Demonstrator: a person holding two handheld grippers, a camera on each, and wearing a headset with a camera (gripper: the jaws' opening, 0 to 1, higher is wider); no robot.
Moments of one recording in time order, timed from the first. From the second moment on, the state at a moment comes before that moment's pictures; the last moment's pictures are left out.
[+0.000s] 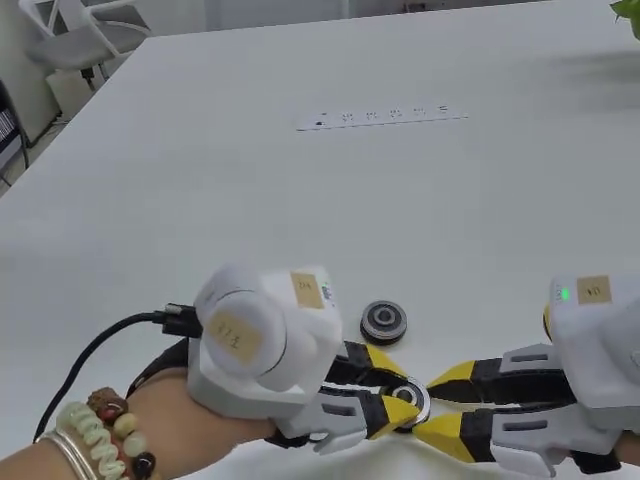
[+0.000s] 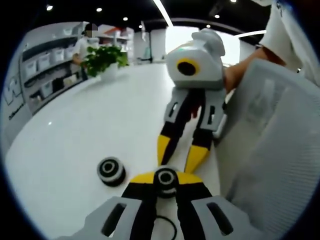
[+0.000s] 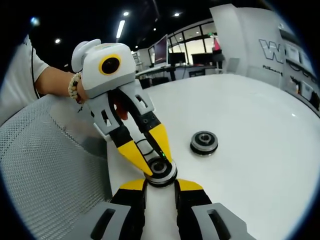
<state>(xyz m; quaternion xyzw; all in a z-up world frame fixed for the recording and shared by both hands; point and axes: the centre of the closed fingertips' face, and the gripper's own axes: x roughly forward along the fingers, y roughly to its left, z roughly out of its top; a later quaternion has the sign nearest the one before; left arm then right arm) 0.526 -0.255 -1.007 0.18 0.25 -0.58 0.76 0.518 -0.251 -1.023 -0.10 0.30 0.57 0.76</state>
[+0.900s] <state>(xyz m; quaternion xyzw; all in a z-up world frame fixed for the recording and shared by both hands) 0.526 -0.254 -1.007 0.16 0.23 -0.58 0.77 0.523 -0.264 -1.025 0.10 0.39 0.49 0.77</state>
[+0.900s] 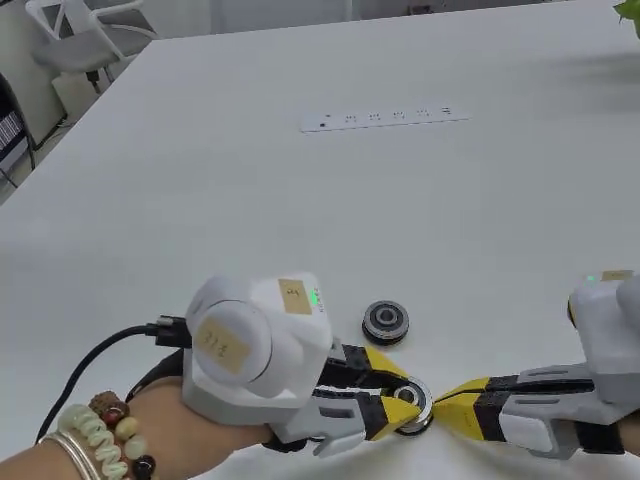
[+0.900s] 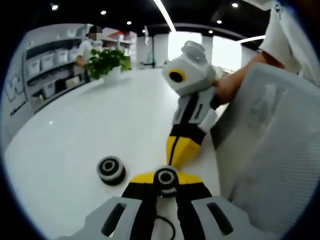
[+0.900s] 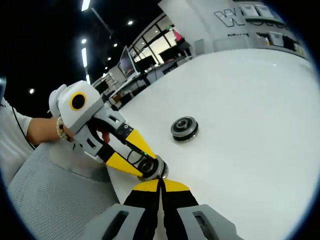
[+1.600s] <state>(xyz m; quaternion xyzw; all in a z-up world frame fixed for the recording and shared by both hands) 0.526 -0.255 -1.008 0.16 0.24 -0.57 0.77 0.522 -0.261 -1.012 0.18 0.40 0.48 0.76</state>
